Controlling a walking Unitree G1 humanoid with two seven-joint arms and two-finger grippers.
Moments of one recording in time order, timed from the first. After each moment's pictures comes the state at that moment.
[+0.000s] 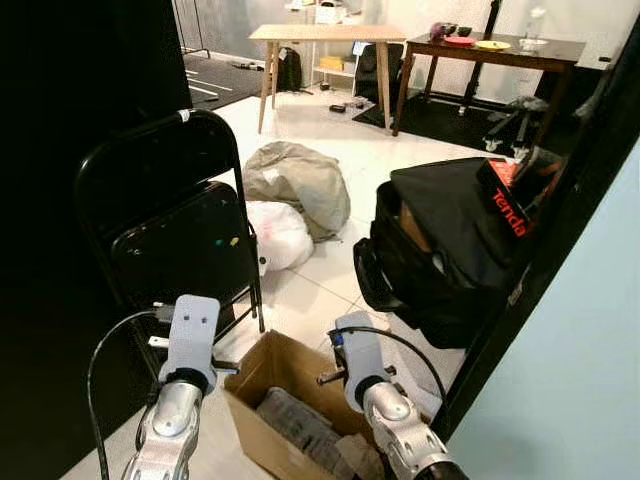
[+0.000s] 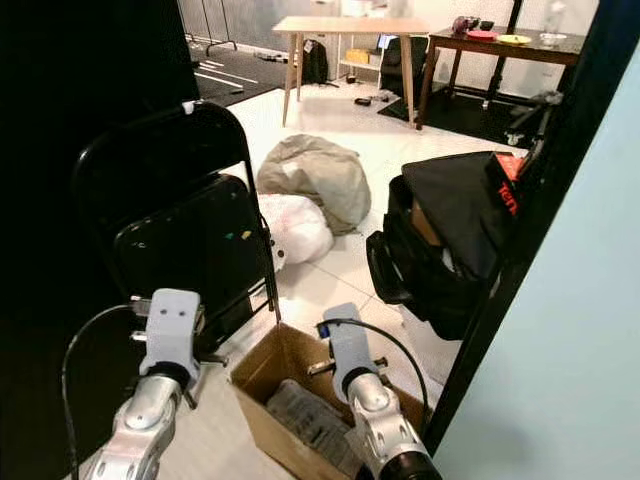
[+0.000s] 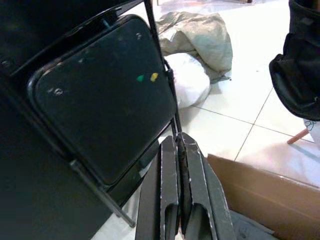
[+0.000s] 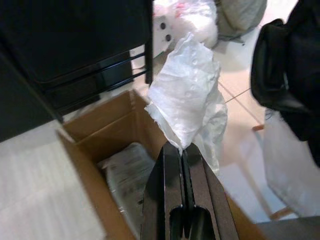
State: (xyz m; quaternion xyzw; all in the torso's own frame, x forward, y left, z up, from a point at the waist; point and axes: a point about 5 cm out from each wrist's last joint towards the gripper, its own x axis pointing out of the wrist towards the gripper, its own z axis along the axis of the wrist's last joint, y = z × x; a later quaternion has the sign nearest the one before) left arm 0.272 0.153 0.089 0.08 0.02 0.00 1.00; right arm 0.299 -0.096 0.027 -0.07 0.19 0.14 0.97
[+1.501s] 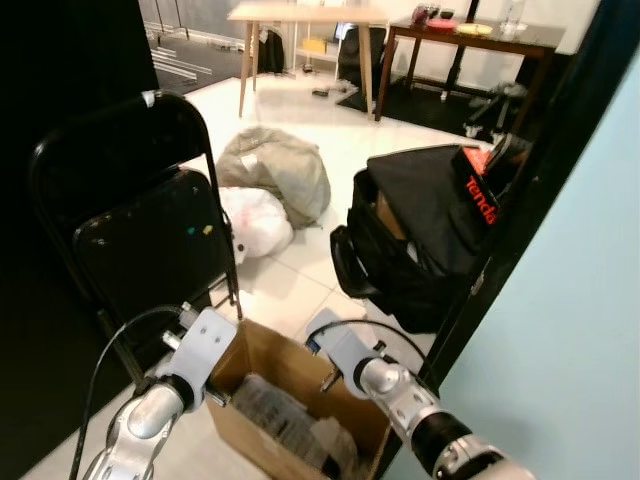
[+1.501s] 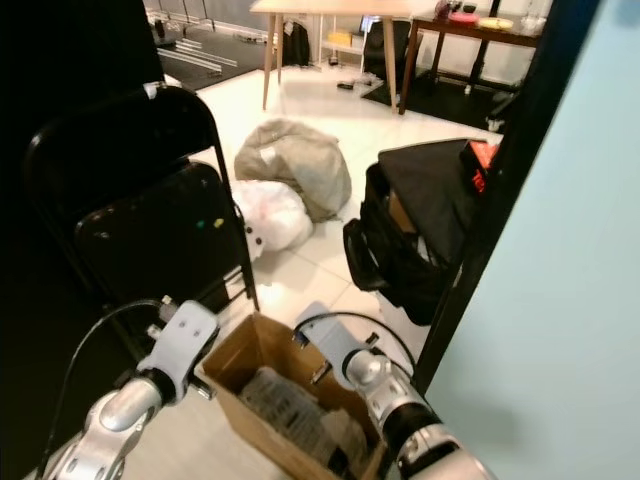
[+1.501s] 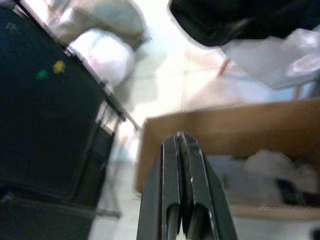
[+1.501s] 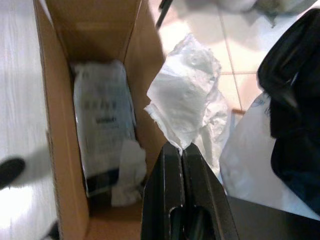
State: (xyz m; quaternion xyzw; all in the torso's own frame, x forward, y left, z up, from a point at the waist) left arm 0.259 0.164 0.085 0.19 0.04 -0.22 0.96; right arm 0.327 -0.094 0.033 -0.31 0.23 0.27 0.88
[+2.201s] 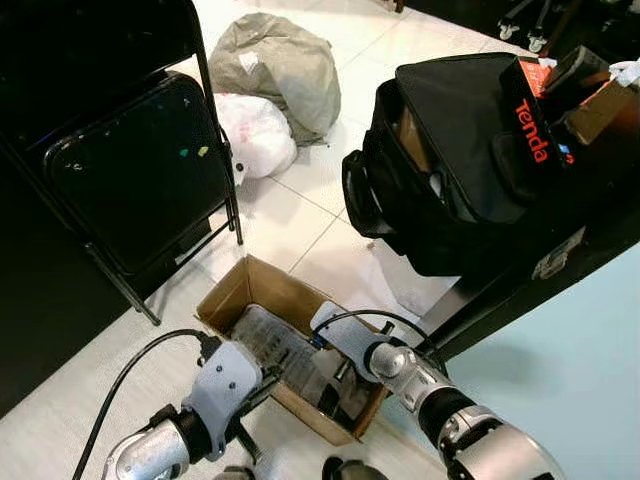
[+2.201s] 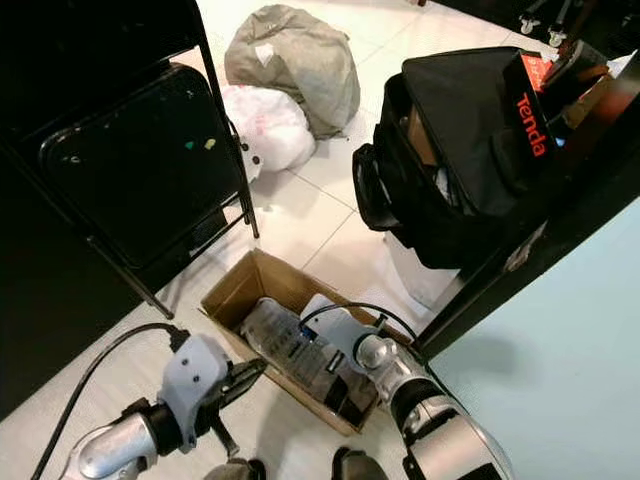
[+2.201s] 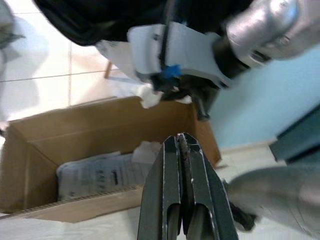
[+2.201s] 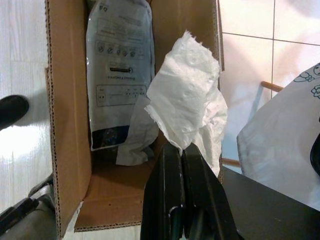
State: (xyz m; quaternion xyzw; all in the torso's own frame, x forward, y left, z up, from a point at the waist) left arm 0.206 0.130 0.108 0.14 0.01 -0.40 0.91; right arm 0.339 -0.103 0.042 -0.37 0.22 0.27 0.86
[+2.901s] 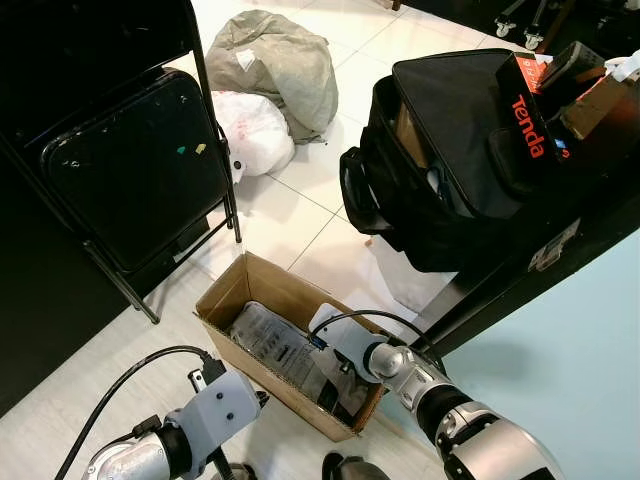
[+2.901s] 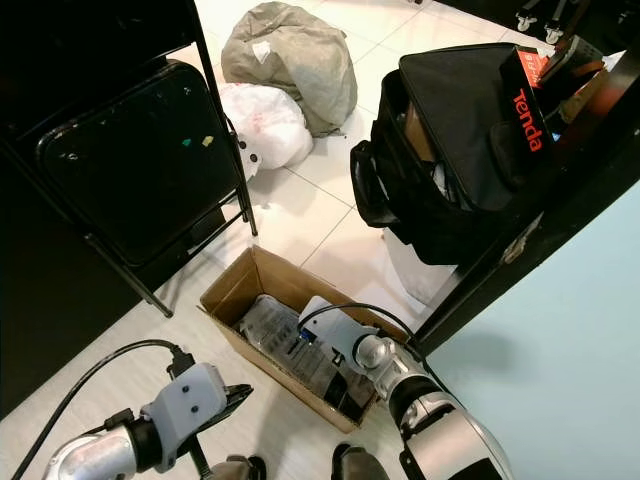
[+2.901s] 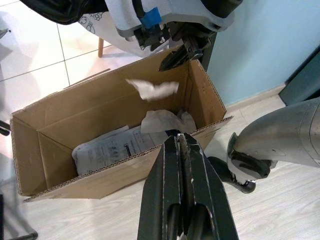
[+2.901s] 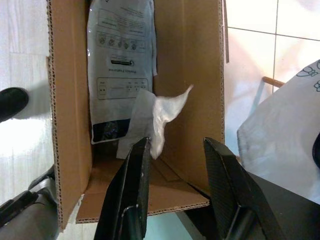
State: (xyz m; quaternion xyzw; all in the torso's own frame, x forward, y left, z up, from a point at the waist) left arm 0.199 0.146 0.101 0.24 0.04 -0.42 0.88; right arm 0.340 -0.104 0.042 -0.38 0.22 0.27 0.85
